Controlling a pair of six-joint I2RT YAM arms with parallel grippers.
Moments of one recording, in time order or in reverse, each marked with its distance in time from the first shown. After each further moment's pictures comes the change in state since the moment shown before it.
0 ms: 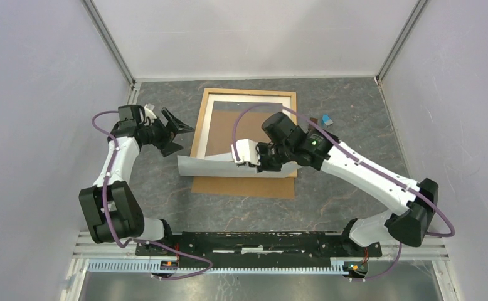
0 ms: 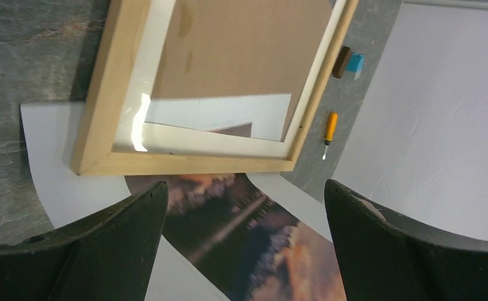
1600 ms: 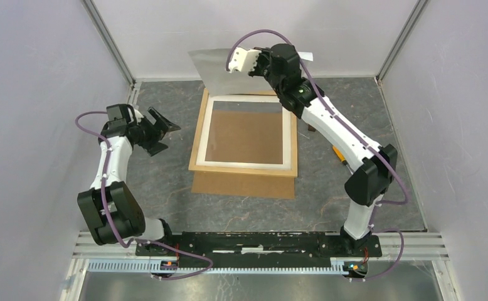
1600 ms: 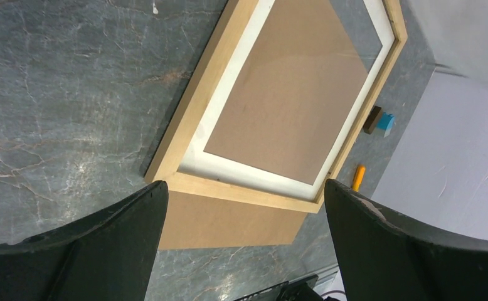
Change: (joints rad) left arm 0.084 -0.014 0.030 -0.038 -0.177 0.039; right arm -0.283 0.391 0.530 0.612 0.575 -0.363
